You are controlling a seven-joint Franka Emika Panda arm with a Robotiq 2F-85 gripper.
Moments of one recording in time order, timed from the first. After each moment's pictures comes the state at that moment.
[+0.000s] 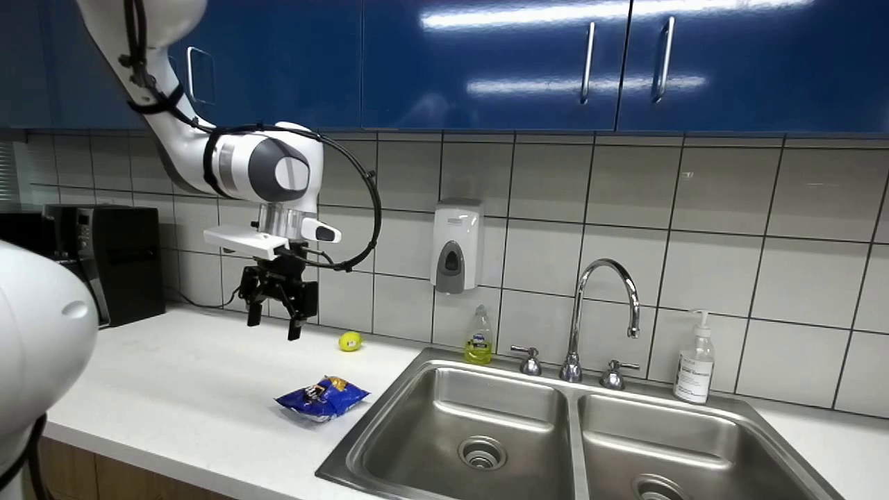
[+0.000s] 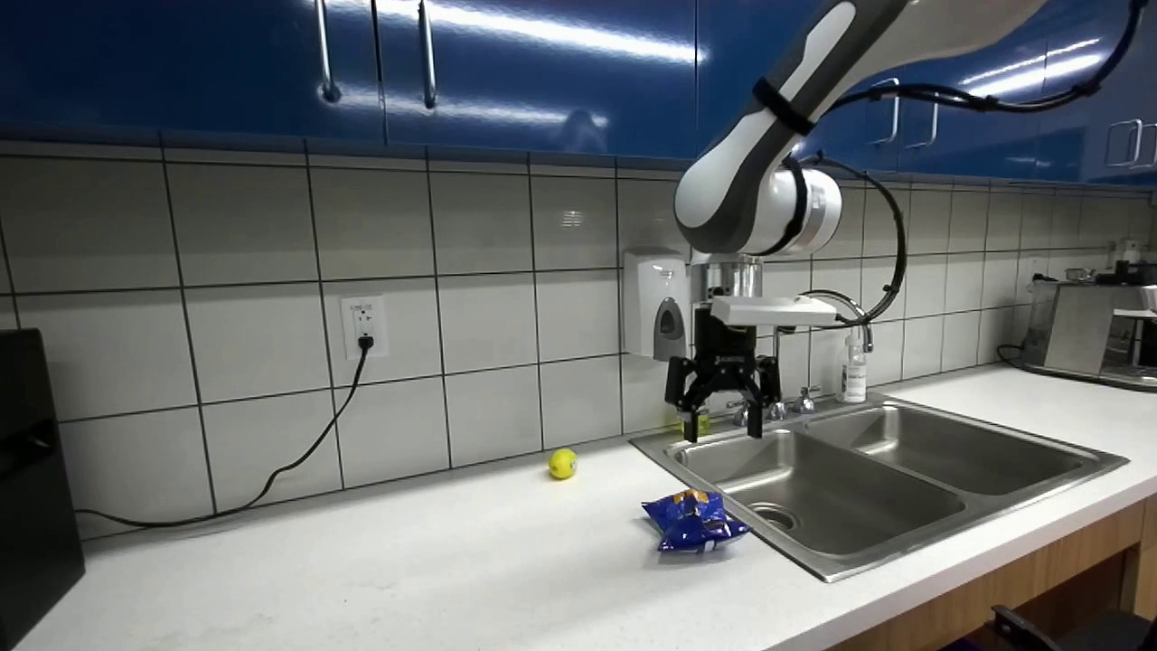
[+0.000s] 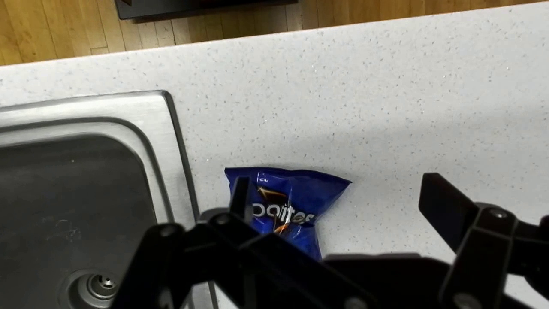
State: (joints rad) arm 0.09 -0.16 0.07 -2.52 0.15 2.29 0.11
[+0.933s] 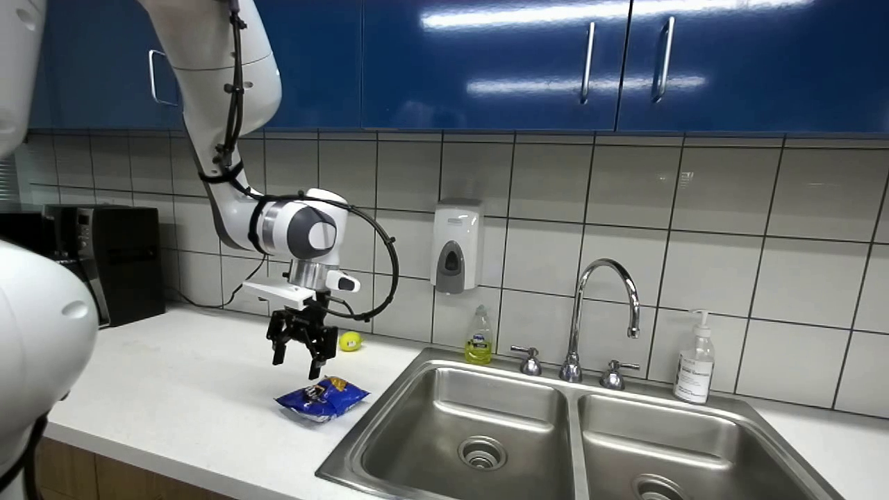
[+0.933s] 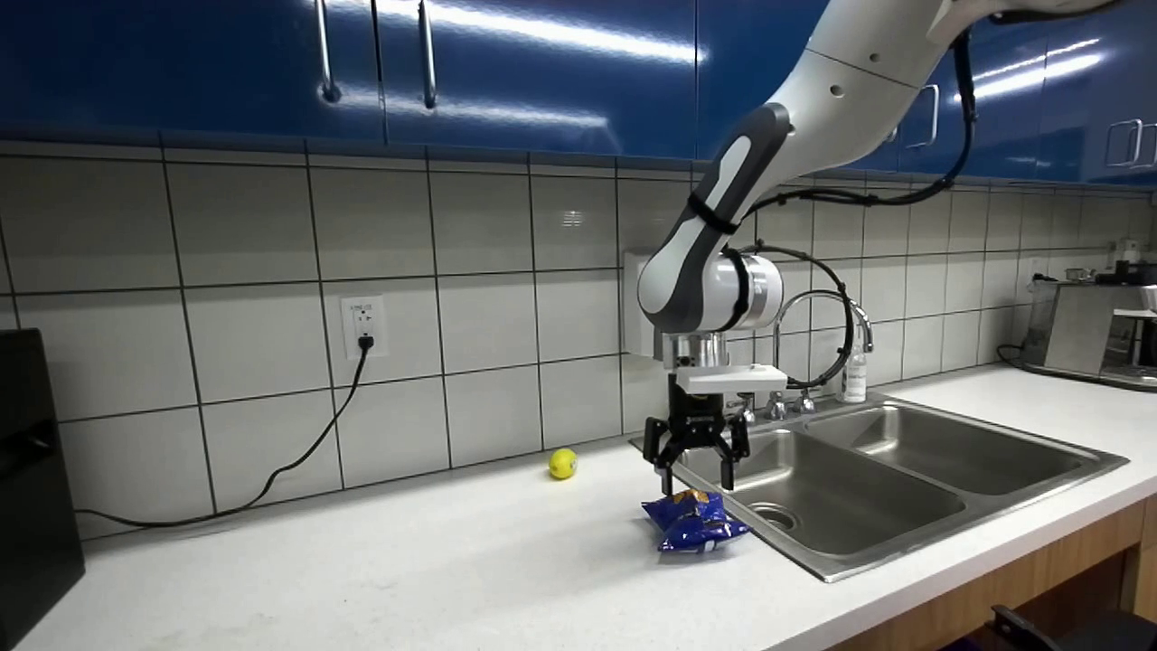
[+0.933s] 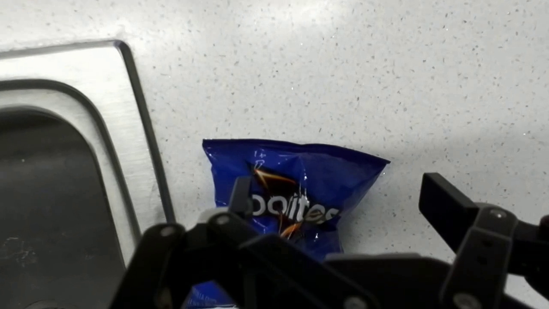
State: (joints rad) arm 0.09 0.22 0.05 -2.33 0.15 2.40 0.11
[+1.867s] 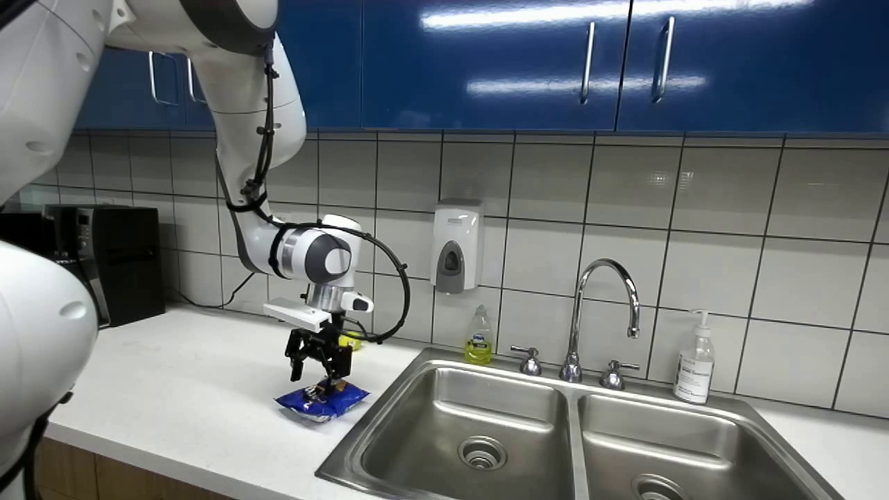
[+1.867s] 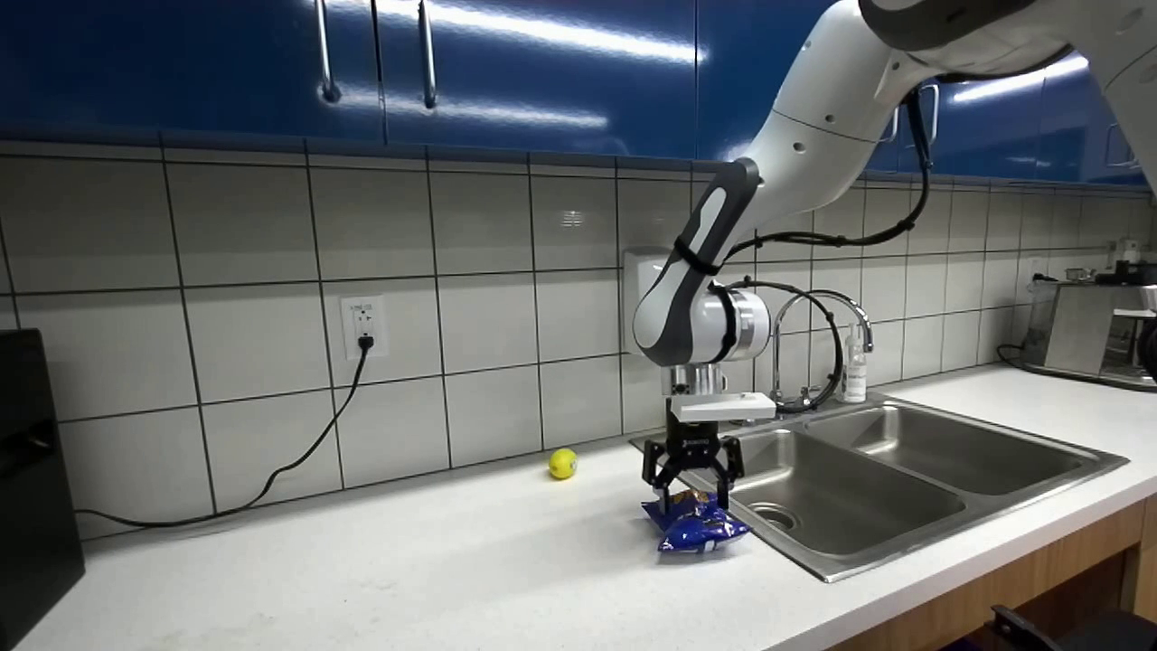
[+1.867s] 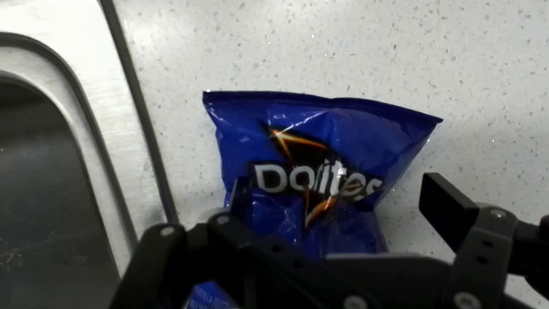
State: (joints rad) arm 0.09 0.39 0.03 -2.22 0.15 2.45 0.11
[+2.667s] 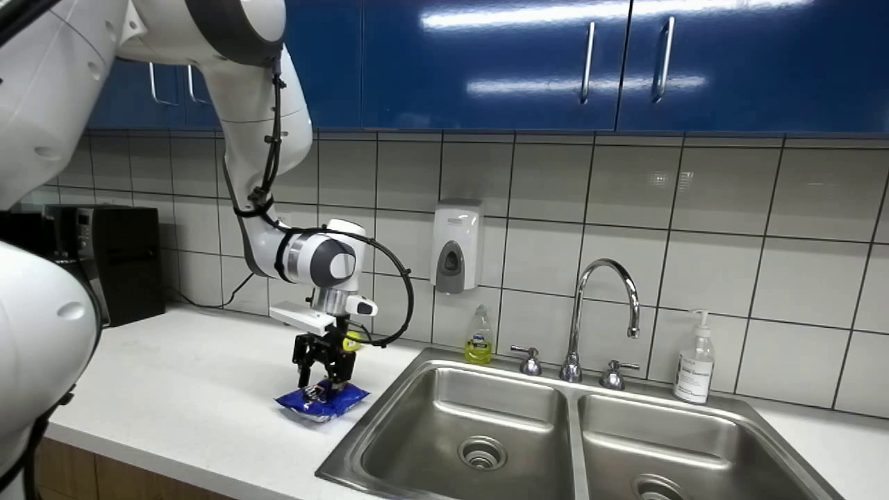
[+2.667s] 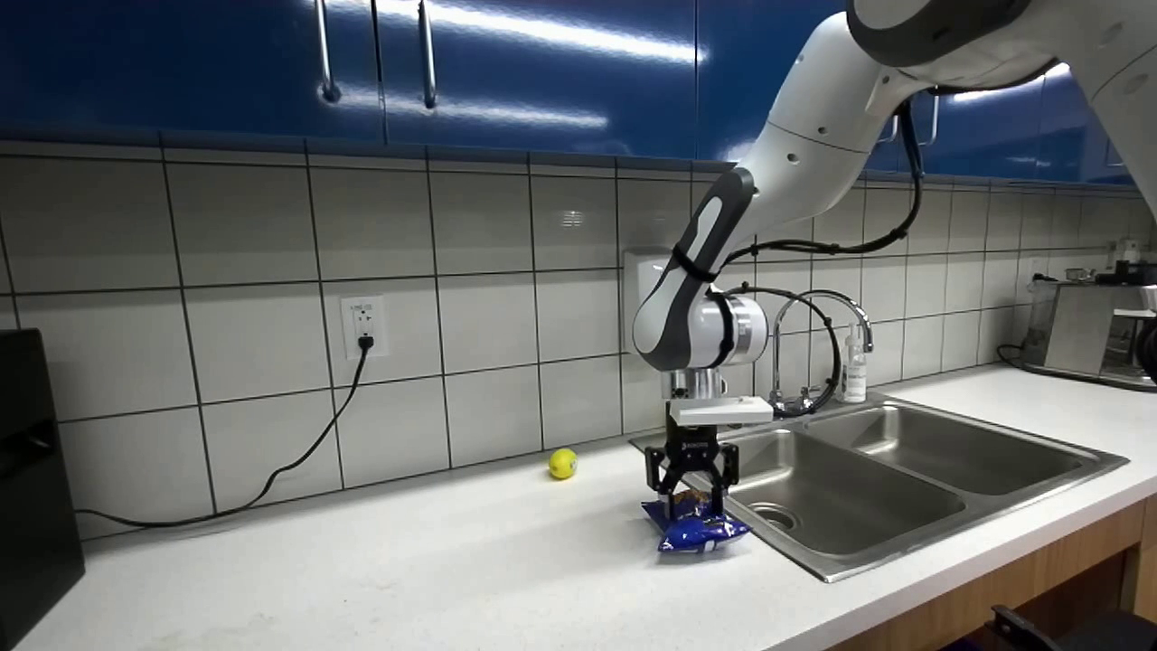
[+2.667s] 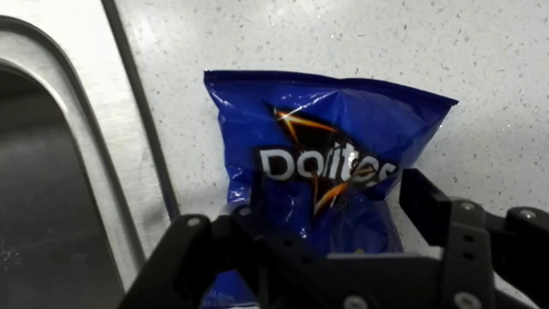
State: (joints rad) arm 0.08 0.43 0.02 -2.19 0.15 2.46 0.11
